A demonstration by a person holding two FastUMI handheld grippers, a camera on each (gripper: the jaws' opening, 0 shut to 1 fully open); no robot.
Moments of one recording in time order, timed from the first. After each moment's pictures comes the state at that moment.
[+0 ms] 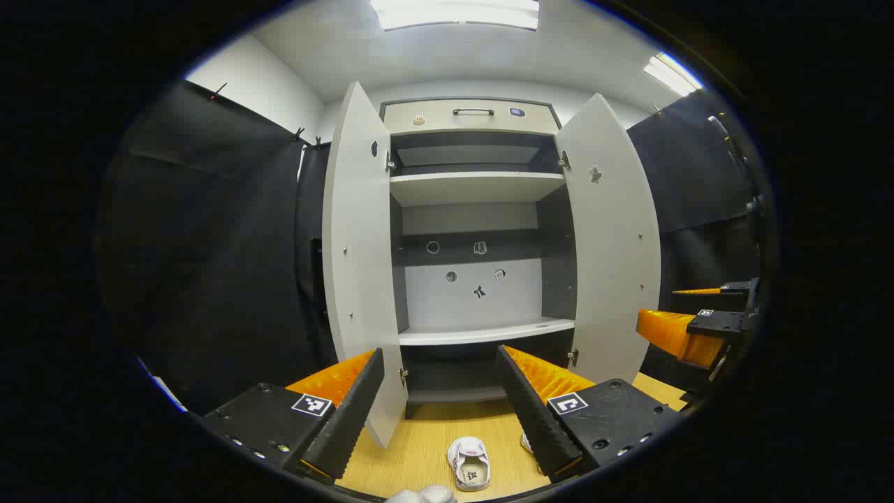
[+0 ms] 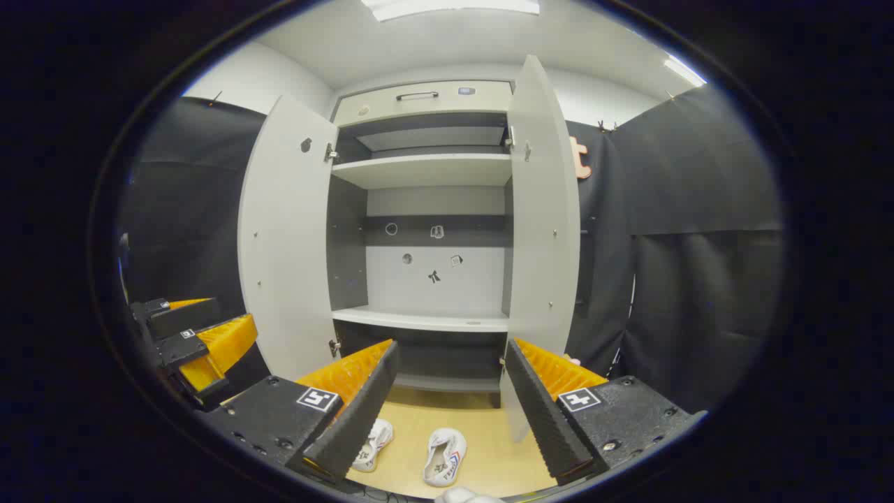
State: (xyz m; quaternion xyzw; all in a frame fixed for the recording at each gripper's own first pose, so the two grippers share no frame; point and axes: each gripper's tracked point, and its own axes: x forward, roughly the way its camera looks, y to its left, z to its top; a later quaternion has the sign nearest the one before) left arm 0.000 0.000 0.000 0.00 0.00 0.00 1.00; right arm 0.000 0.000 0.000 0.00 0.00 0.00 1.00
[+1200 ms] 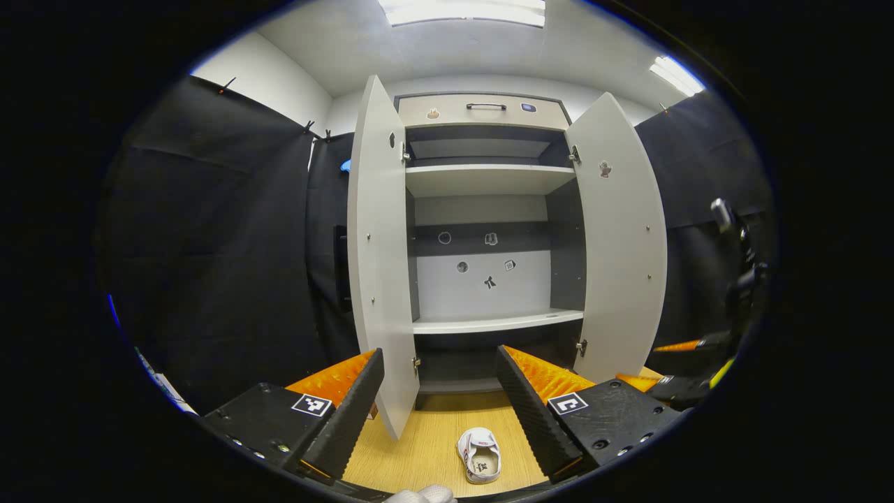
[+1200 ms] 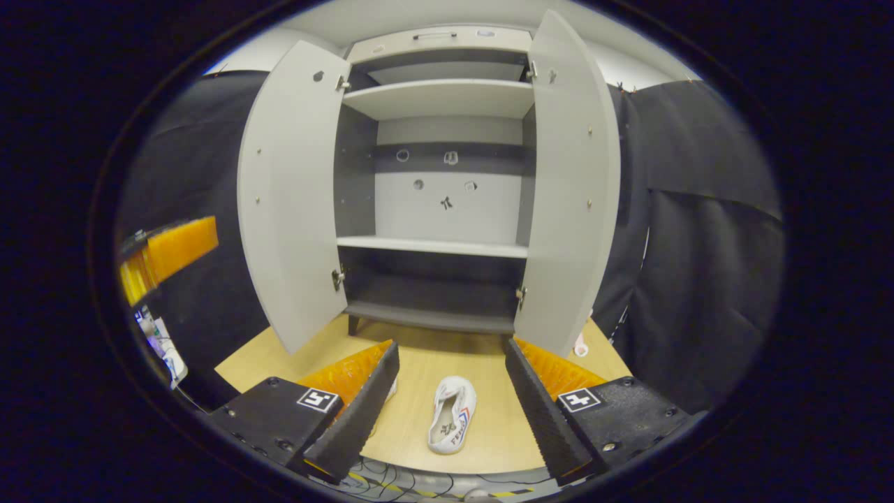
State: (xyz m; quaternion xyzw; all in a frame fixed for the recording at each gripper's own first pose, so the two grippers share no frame) left arm -0.015 0.026 -0.021 0.00 0.02 0.01 1.00; right arm 0.014 0.024 -0.138 -0.02 0.16 0.02 0.99
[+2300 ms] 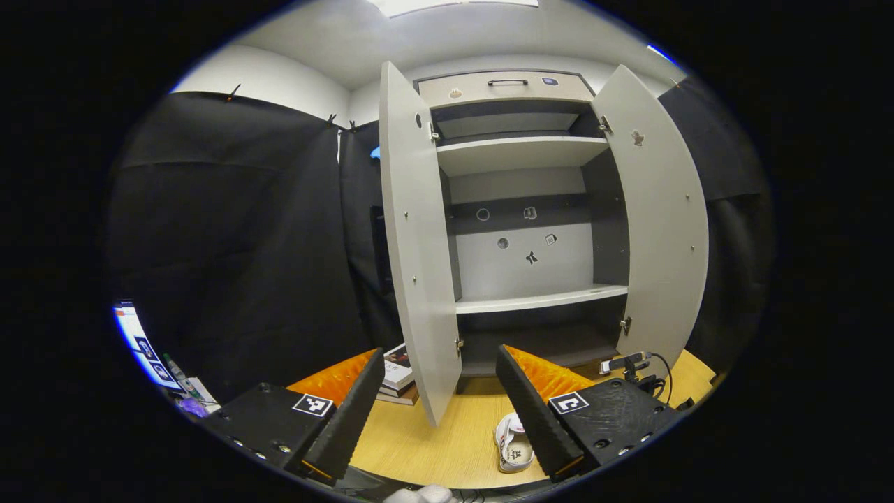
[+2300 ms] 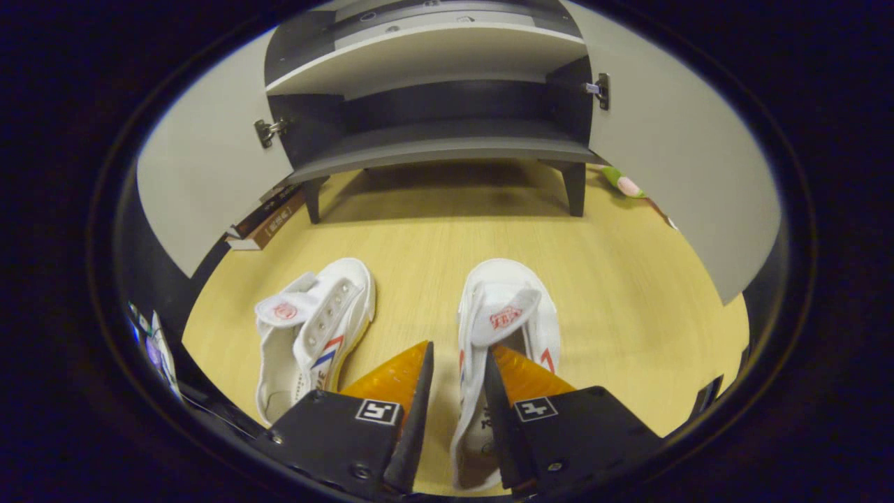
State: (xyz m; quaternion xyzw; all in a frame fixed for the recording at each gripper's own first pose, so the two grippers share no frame) left arm -0.017 0.059 -0.037 0.02 0.07 0.11 0.99; right arm 0.157 0.044 -0.398 0.05 0.37 0.02 0.93
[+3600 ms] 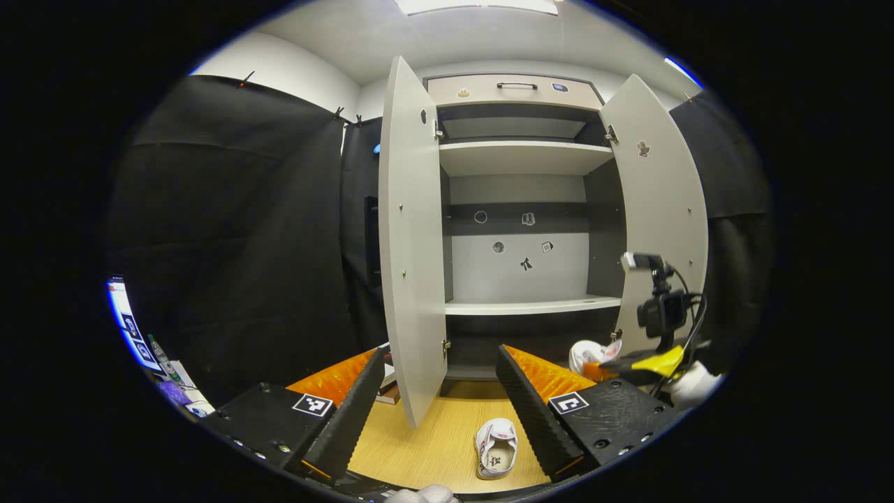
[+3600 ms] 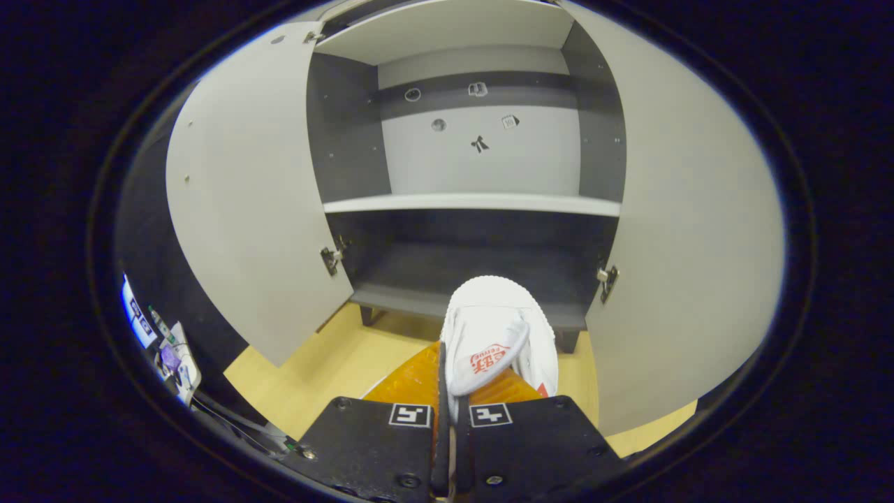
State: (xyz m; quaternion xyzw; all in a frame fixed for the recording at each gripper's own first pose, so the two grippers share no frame) left arm -0.009 0.046 -0.046 -0.01 0.06 0.09 0.99; right arm 0.190 0.054 -0.146 0.02 0.22 0.10 0.97
